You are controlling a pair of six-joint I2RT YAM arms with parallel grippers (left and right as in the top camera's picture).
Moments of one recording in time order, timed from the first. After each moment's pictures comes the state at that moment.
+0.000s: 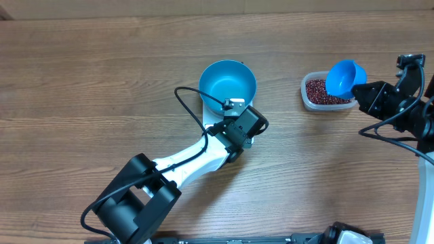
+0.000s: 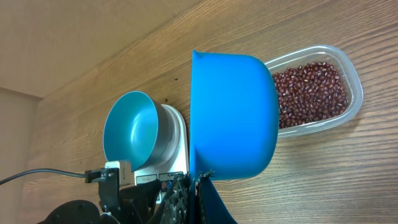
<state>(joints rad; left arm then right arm) -0.80 1.83 1.07 -0.33 -0.35 -0.68 -0.34 1.22 1.33 -1.00 -0.58 0.17</state>
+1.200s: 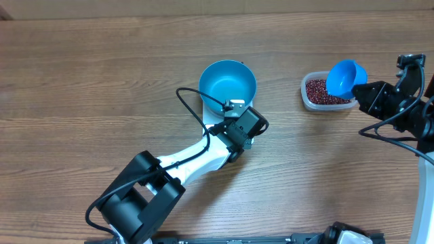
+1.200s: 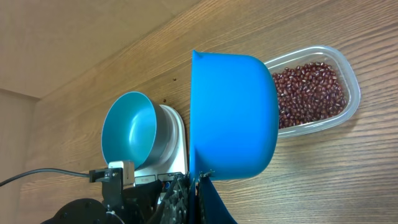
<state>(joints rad) -0.80 1.86 1.07 -0.32 -0.35 -0.68 -0.34 1.22 1.33 -0.99 -0.57 0.17</state>
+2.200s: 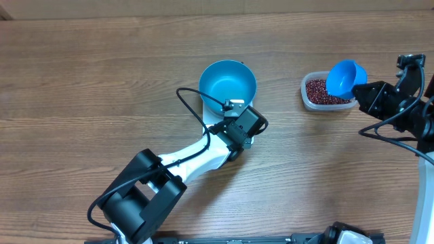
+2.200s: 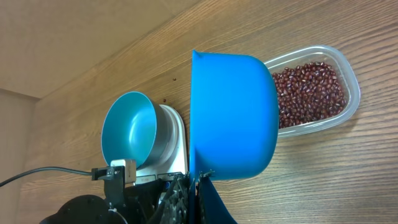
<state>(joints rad) -0.79 1.87 1.08 -0.31 -0.33 -0.68 -0.34 1.22 1.33 -0.99 -0.57 0.17</state>
